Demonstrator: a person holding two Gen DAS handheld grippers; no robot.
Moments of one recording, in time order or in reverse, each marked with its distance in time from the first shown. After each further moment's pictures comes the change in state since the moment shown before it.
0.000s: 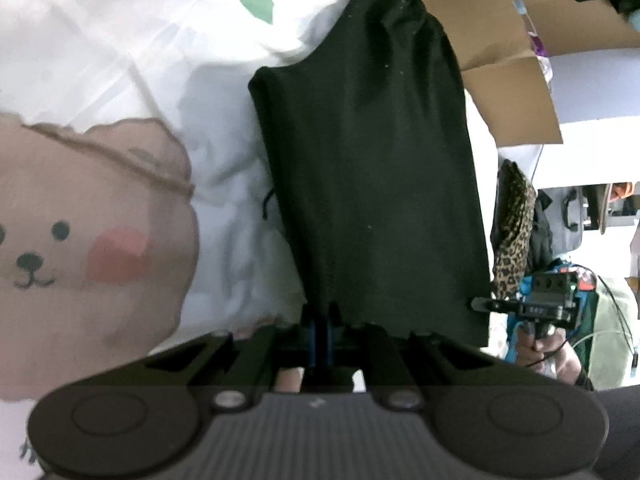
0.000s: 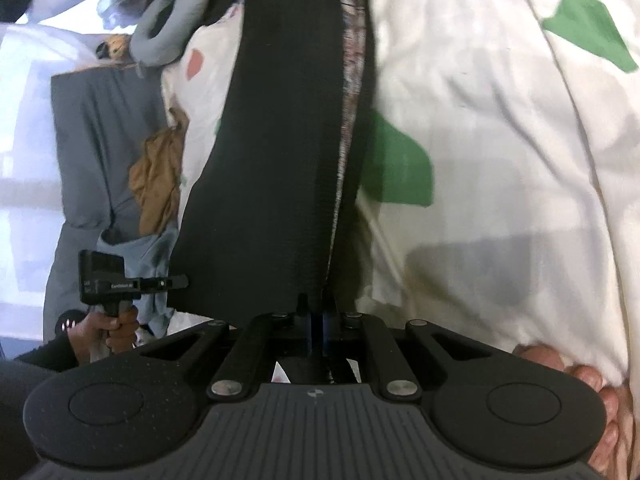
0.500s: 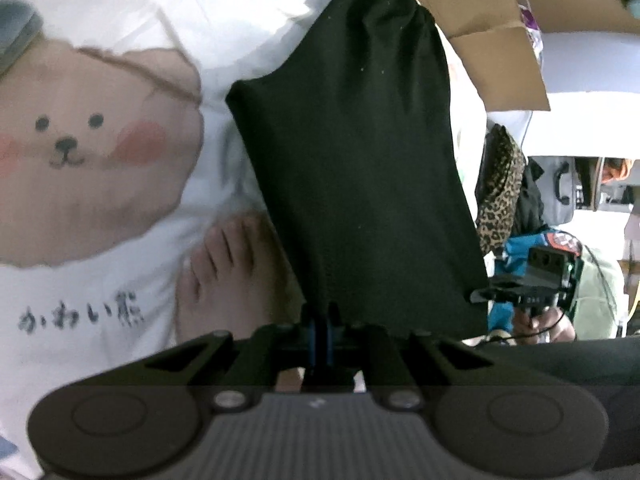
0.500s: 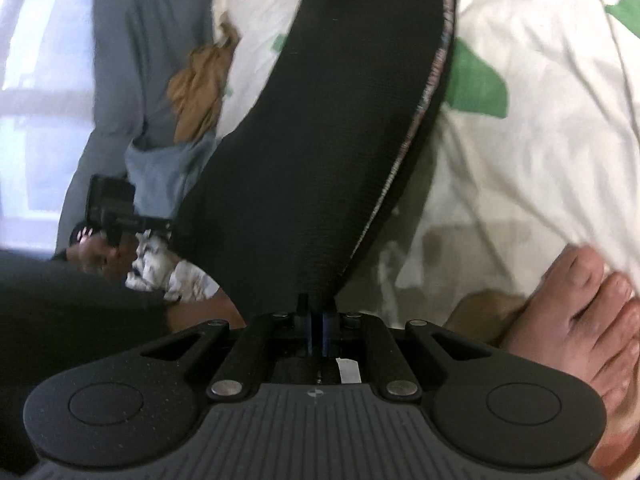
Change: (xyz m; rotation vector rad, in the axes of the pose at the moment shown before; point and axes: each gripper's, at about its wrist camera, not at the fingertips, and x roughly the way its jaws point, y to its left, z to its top) left arm -0.027 -0.014 -0.048 -0.046 0.093 -0.019; right arm -0.015 0.042 -0.040 -0.140 0.196 0.051
